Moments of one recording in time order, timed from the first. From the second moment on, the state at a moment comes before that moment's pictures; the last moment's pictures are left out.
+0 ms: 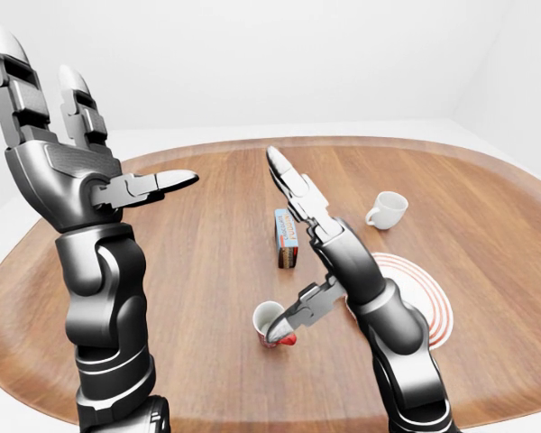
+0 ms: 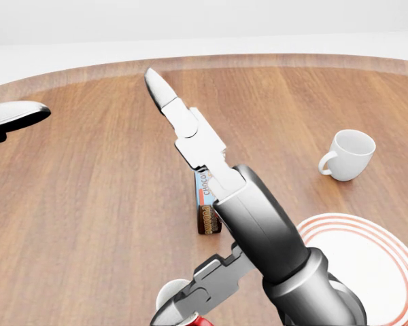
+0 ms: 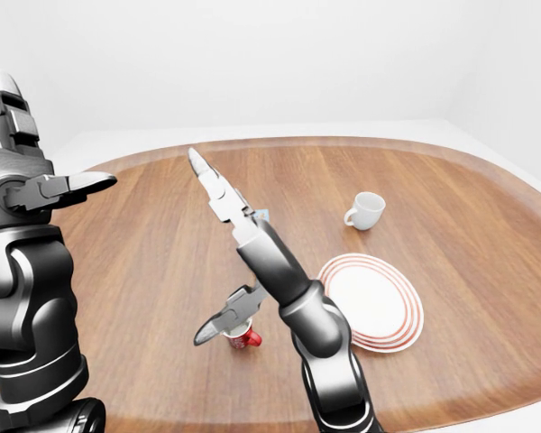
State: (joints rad) left arm -0.46 0.22 0.22 -0.46 -0.36 0.09 0.23; right arm -0.15 -0.03 0.27 -0.64 -0.22 0.09 0.35
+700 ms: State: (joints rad) left arm -0.45 0.21 0.22 -0.47 -0.35 0.09 0.23; right arm -0.05 0.02 0.44 -0.48 -0.71 0.09 0.59
